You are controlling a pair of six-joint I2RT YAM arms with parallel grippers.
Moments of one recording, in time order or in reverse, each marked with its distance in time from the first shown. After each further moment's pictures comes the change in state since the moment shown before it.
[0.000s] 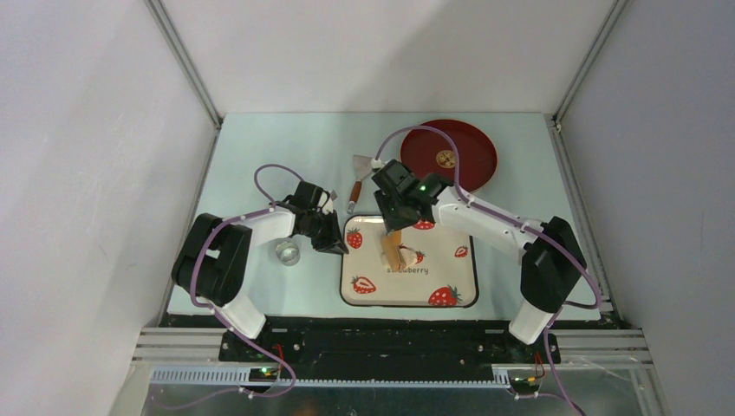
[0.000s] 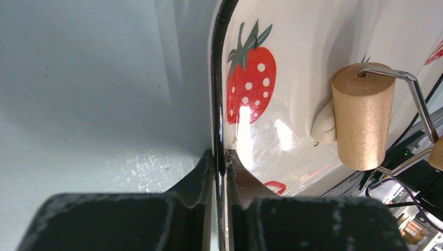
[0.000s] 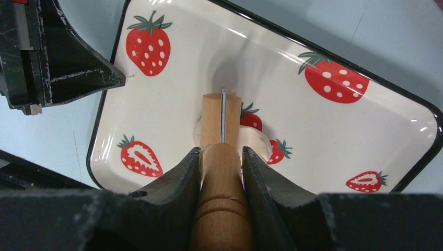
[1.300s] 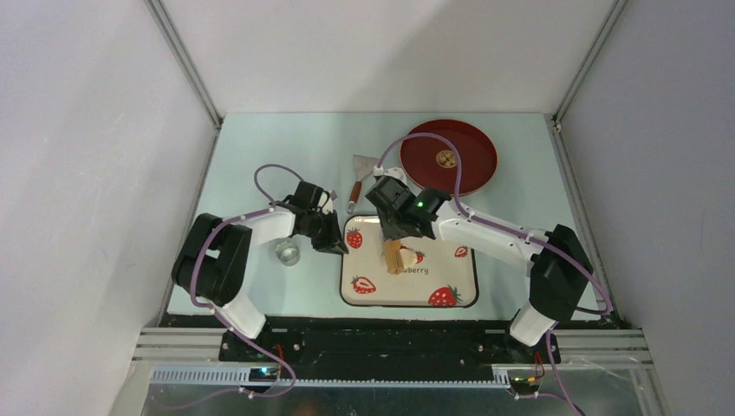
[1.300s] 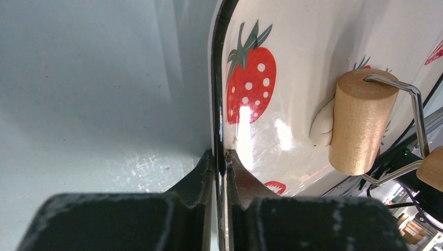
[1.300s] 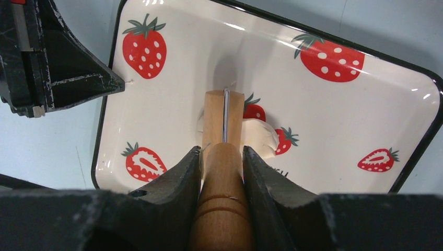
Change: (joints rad) left arm 0.000 0.000 0.000 0.000 0.000 0.000; right arm 0.111 -0.070 -0.056 0.031 0.185 0.156
